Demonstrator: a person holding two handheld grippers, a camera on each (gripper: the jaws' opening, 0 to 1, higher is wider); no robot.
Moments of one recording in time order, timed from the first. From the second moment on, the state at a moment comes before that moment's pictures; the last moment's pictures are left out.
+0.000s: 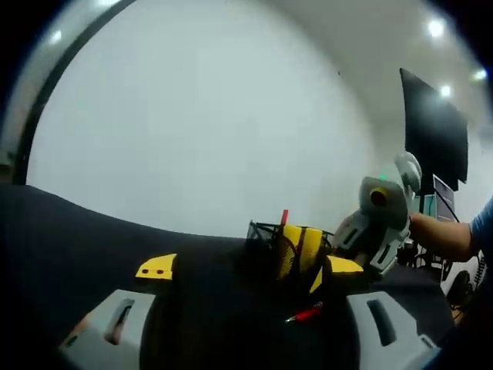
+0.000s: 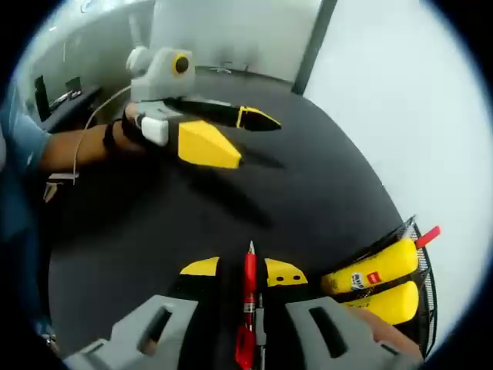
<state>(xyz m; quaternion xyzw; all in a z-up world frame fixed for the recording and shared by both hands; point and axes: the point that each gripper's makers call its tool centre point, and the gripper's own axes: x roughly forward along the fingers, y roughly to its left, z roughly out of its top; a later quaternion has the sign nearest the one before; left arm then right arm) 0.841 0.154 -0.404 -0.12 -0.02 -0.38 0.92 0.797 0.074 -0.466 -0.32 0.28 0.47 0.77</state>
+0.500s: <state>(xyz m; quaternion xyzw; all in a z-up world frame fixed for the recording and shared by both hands) 0.846 0.159 -0.407 -0.12 -0.01 -0.37 0.92 0.799 0.081 -0.493 -0.32 0.31 0.45 0.77</state>
